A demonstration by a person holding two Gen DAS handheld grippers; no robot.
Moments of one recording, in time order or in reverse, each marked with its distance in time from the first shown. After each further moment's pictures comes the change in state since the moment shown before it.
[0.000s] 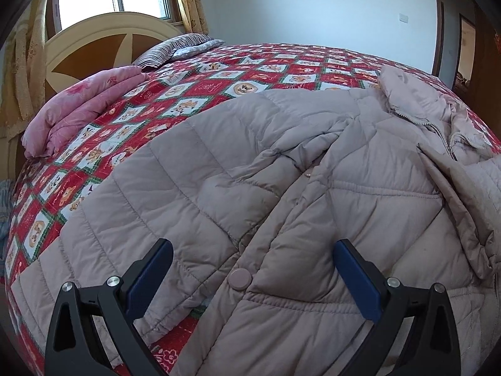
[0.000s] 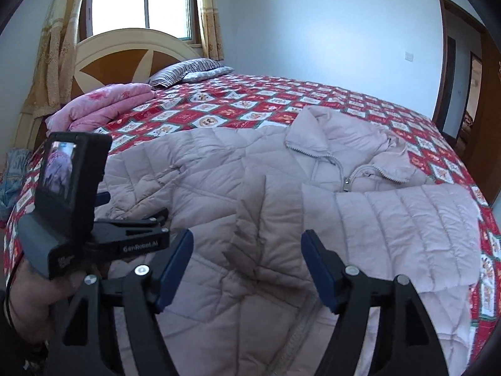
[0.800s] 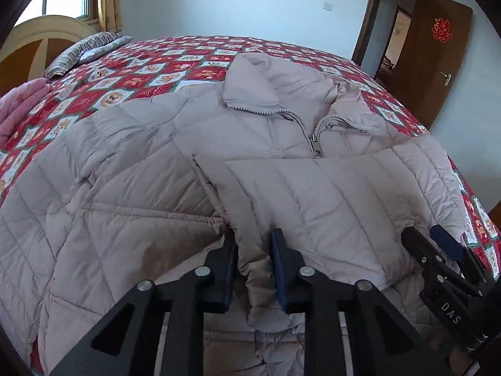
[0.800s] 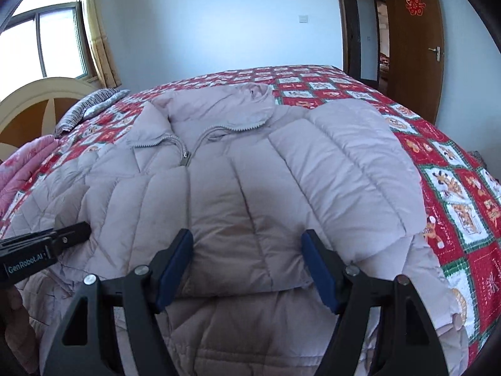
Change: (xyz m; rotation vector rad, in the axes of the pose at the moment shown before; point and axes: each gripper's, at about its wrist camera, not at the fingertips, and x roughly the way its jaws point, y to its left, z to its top) left arm -0.028 -0.136 0.018 0.123 0.053 -0.386; right arm 0.020 -0.137 -0.053 0.385 -0.009 -0.269
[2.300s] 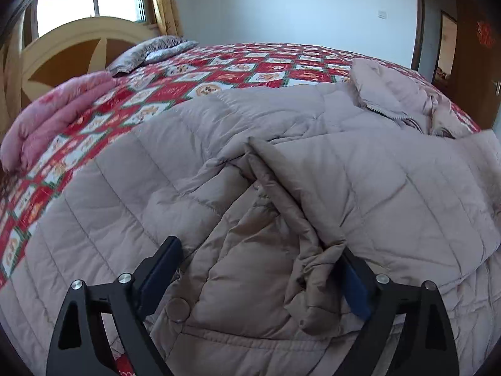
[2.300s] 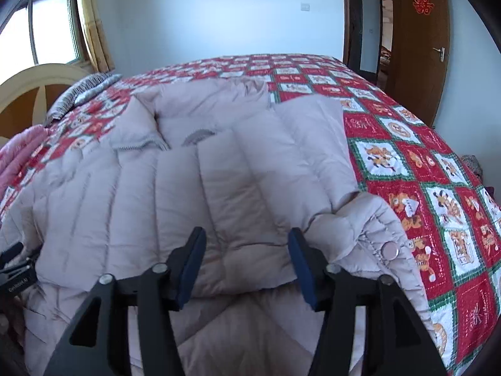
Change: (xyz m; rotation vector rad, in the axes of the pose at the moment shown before) left arm 0.007 0.118 -0.022 -0.095 -0.040 0.263; right arm 0.021 0.009 0.036 -0.041 0.076 -0.049
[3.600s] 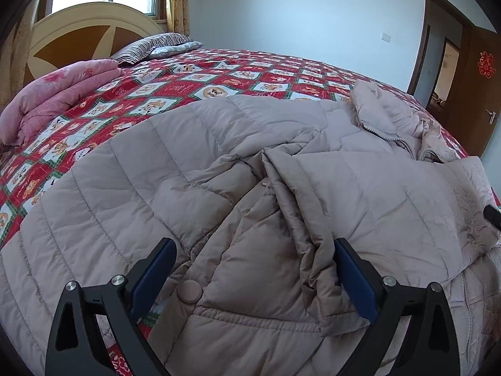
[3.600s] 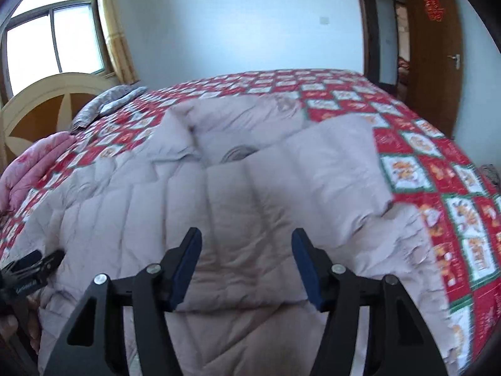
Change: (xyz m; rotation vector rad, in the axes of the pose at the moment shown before) left arm -0.019 0.013 -0.007 -0.063 -0.052 -0.049; right arm -0.011 0.009 -0.001 -0.025 -0.071 0.069
